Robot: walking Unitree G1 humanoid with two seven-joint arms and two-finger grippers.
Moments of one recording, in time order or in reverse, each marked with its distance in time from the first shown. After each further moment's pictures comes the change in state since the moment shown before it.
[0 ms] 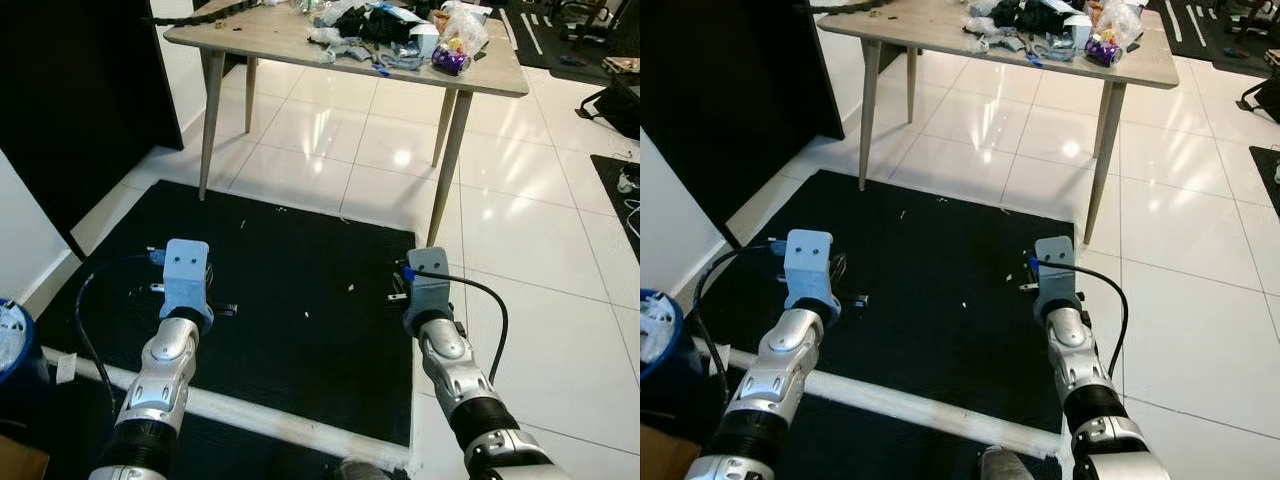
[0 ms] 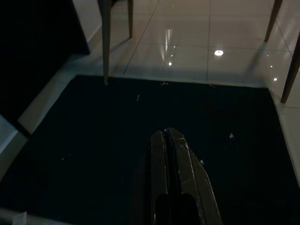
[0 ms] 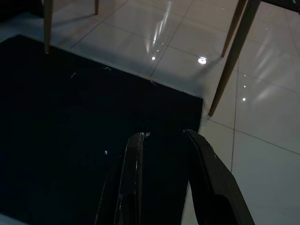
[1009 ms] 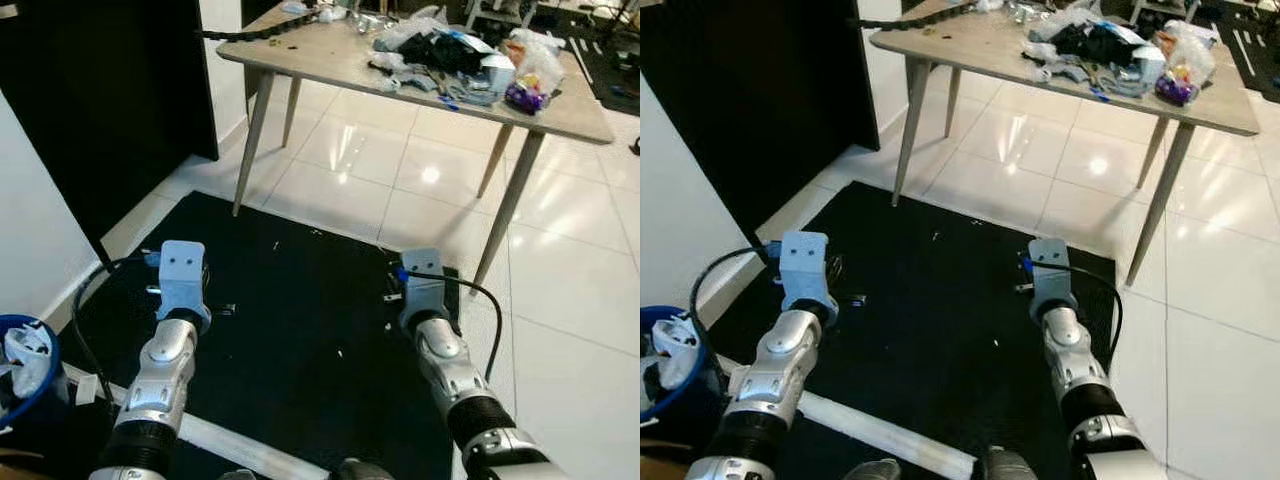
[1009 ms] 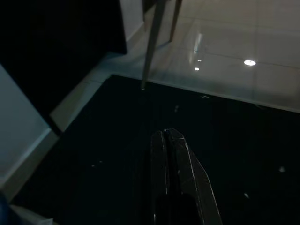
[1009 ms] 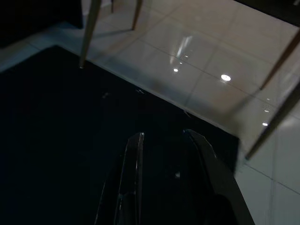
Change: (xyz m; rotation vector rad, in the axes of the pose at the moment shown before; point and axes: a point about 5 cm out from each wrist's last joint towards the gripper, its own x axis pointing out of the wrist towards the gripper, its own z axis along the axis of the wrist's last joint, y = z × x) left arm 0.000 -0.001 -0.001 -0.014 -0.003 0.004; right arm 0.001 0.002 0.002 -0.015 -0.008 0.011
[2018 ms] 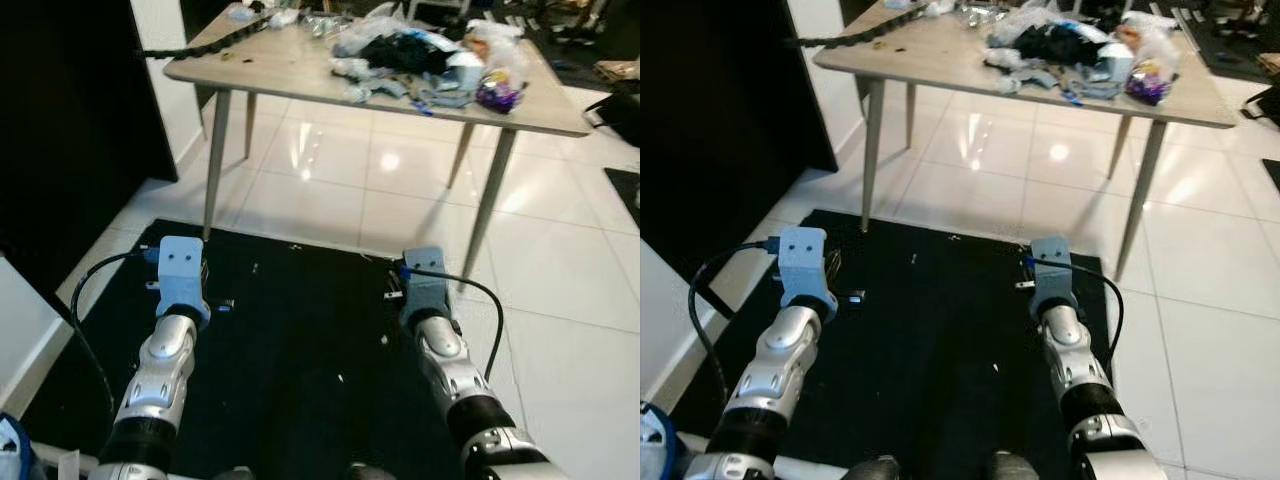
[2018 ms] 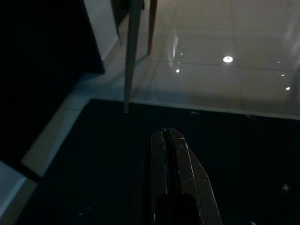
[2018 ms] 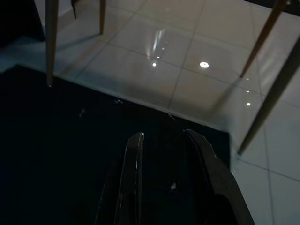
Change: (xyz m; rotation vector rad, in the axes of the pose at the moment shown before) left arm 0.002 0.002 0.002 -0.004 -0.009 0.011; right arm 0.000 -0.003 0.001 0.018 0.001 -0.017
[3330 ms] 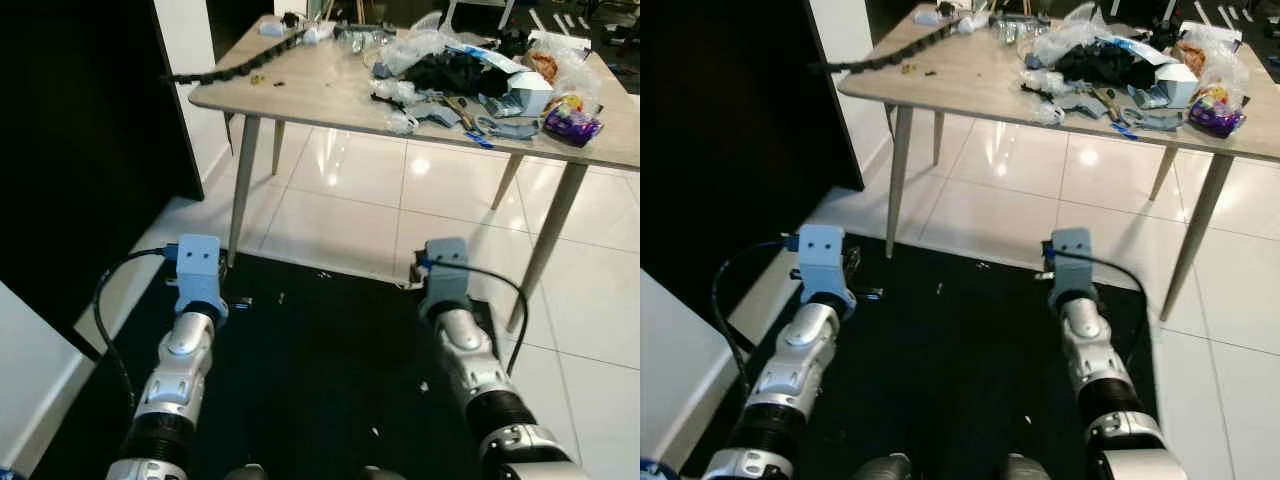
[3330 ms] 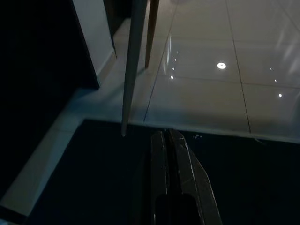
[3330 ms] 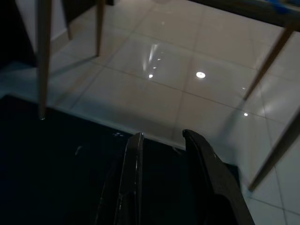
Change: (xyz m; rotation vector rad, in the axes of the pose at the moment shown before) left arm 0.004 -0.007 0.008 -0.002 -0.023 -0.018; right arm 0.005 -0.003 0.016 0.023 -0.051 -0.016
